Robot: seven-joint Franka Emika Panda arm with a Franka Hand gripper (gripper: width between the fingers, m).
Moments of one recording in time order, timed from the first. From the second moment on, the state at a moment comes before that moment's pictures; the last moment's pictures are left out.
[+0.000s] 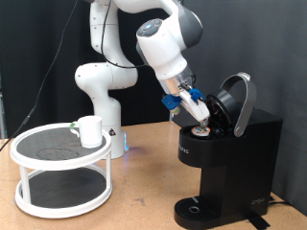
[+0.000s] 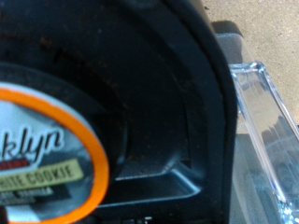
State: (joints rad) arm 0.10 -0.16 -0.01 -2.36 0.68 2.17 2.21
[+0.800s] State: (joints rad) arm 0.09 -0.19 -0.03 -2.36 0.81 2.21 2.12
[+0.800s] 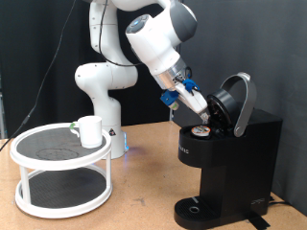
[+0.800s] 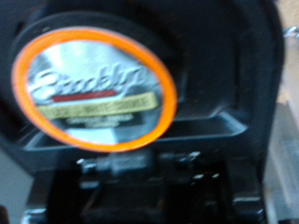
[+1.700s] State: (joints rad) arm 0.07 -0.28 -0.11 -2.25 0.97 2.14 2.10
